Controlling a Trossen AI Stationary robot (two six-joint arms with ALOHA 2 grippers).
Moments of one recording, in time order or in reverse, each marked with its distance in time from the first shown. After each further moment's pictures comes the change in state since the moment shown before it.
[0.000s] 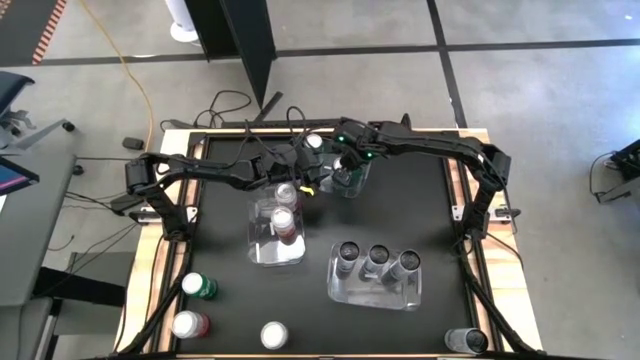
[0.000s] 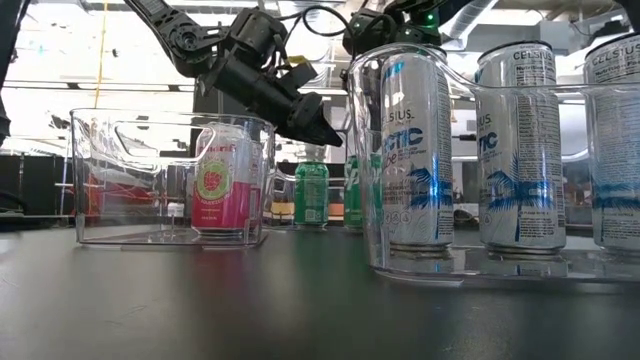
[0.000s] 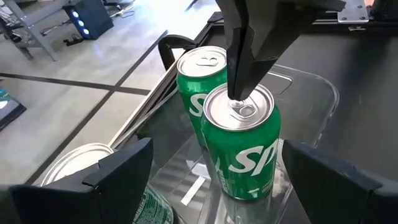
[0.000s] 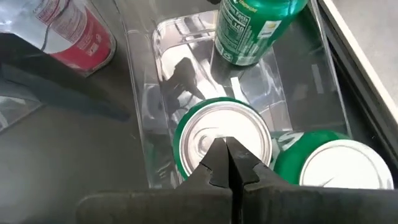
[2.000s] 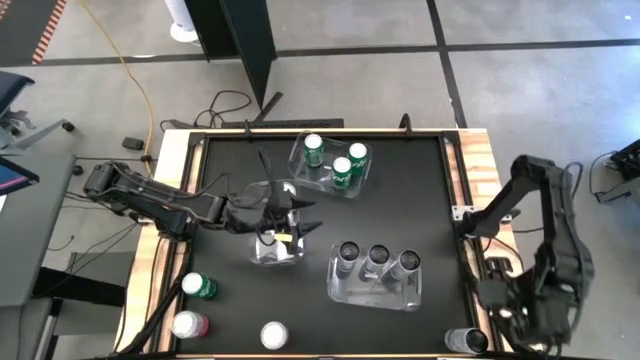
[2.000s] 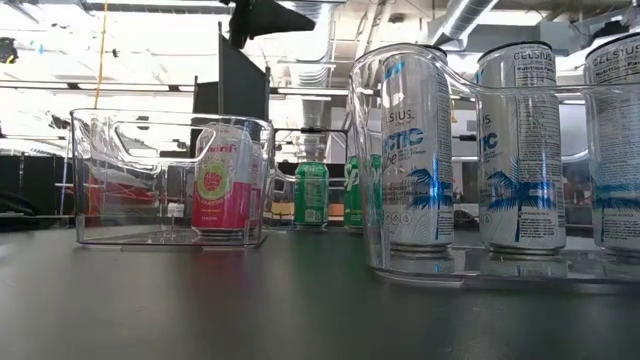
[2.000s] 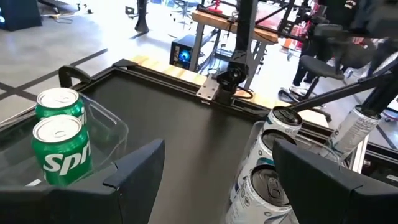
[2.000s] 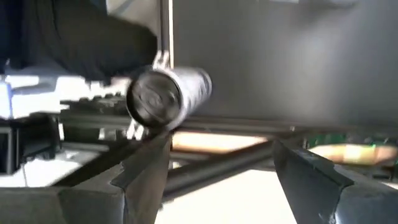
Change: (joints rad) left arm -0.526 -0.326 0.000 -0.168 -0.265 -0.490; right arm 1.704 -0.428 -0.050 -0.619 0.014 1.232
